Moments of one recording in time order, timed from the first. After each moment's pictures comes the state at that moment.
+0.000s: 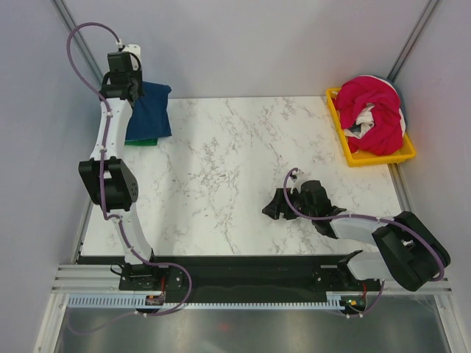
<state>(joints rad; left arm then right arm) 0.07 2.02 2.09 -0.54 -0.17 0.17 0.54 1.32 0.33 0.41 -0.30 0.56</state>
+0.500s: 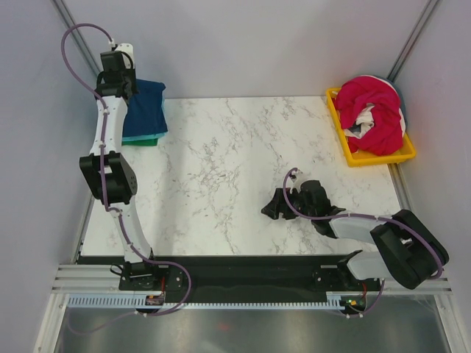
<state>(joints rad) 0.12 2.11 2.18 -0.52 -0.13 0.17 0.54 1.34 0.33 0.44 -0.32 0.57</state>
